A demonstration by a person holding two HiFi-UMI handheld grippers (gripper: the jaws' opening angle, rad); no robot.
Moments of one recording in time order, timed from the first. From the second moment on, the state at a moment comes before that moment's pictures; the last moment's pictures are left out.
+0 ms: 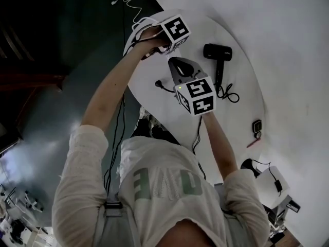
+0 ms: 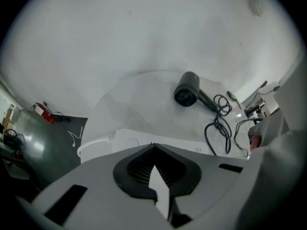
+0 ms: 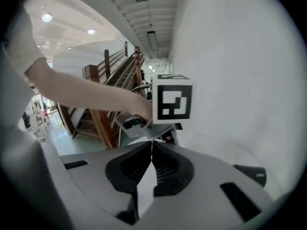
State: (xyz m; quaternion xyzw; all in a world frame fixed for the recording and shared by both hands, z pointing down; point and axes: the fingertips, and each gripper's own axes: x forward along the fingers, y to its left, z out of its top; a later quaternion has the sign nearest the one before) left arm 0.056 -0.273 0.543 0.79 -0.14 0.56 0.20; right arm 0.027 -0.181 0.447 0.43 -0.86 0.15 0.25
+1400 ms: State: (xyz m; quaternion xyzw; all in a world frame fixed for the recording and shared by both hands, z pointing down) left arm 0.001 -0.098 0.161 0.88 -0.46 -0.09 -0.03; right arm 0.094 -0.084 0.189 0.60 -0.80 -0.05 0.00
